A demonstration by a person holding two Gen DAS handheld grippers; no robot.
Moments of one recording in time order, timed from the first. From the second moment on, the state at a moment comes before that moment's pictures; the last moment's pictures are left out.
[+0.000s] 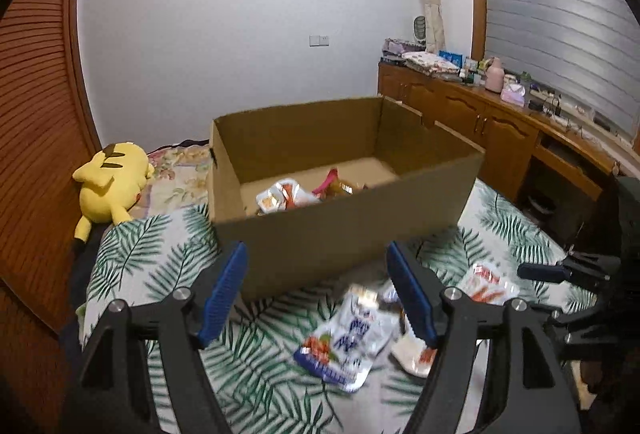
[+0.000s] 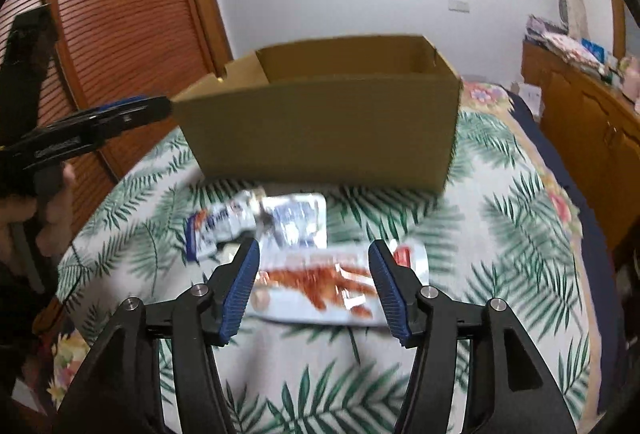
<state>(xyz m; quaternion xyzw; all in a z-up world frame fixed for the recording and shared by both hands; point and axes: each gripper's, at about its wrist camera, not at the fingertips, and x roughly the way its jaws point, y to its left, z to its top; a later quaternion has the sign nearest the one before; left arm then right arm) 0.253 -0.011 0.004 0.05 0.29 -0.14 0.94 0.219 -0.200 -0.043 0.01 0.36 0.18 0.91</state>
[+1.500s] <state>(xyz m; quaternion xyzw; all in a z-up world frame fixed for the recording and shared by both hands) 0.229 -0.008 -0.065 0.05 0.37 -0.16 0.92 0.270 -0.217 -0.090 0.12 0.45 0.11 0.88</state>
